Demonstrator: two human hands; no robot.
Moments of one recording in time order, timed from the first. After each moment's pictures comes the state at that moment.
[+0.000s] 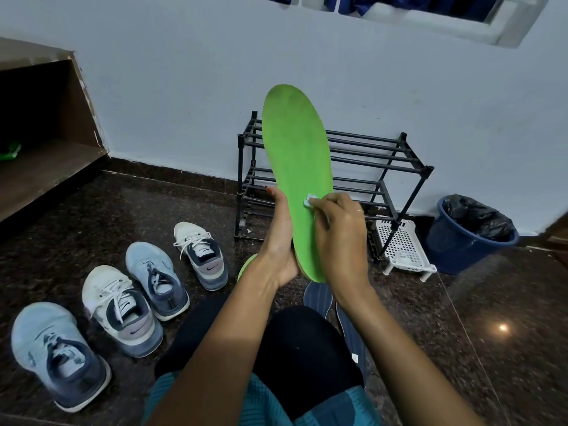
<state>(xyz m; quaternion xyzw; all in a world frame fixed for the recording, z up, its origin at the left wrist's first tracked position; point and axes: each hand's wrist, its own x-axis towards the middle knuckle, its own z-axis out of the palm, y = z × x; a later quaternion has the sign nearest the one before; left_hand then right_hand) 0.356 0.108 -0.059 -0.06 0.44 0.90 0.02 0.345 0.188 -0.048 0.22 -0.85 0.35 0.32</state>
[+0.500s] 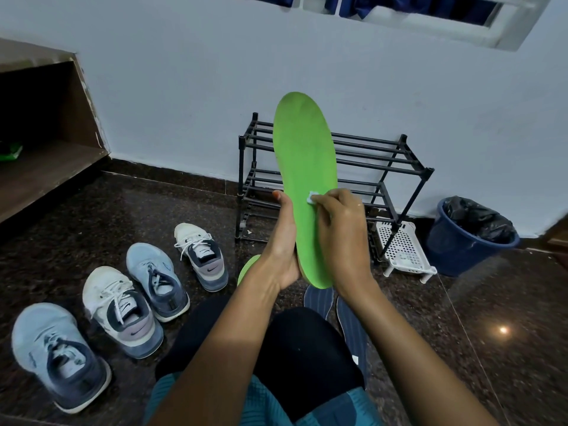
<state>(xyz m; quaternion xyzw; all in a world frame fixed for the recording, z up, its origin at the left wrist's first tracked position) 0.359 0.109 -0.057 -0.07 0.45 0.89 0.03 0.336 0.188 -0.046 0.24 -0.86 0.32 0.32</state>
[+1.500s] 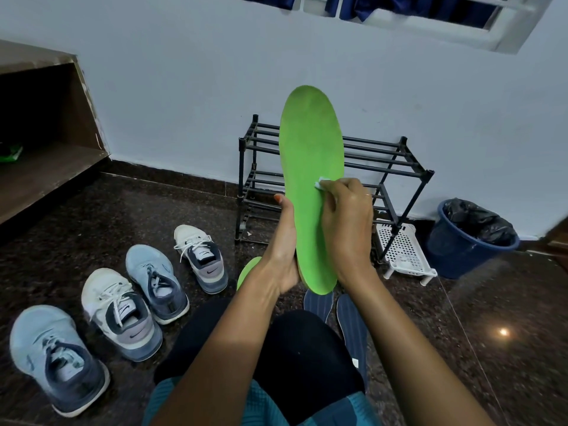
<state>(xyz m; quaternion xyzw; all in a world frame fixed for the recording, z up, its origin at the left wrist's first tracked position) 0.358 0.108 -0.058 -0.07 0.45 0.89 0.04 0.323 0.182 -0.033 0.19 -0.86 0.33 0.35</state>
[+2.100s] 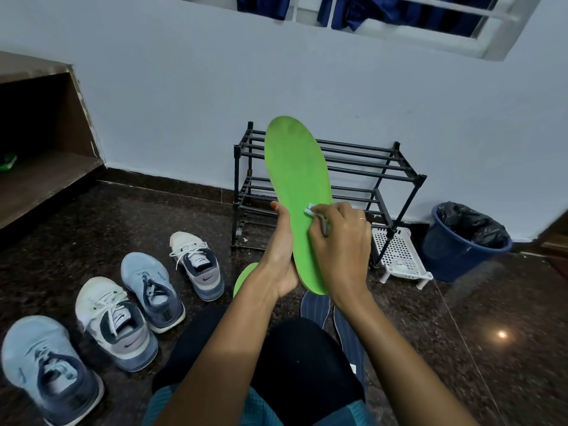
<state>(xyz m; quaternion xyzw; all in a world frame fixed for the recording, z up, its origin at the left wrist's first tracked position) 0.351 0.111 -0.061 -0.09 0.45 0.89 0.04 0.336 0.192 -0.050 0.17 -0.87 0.28 0.37</state>
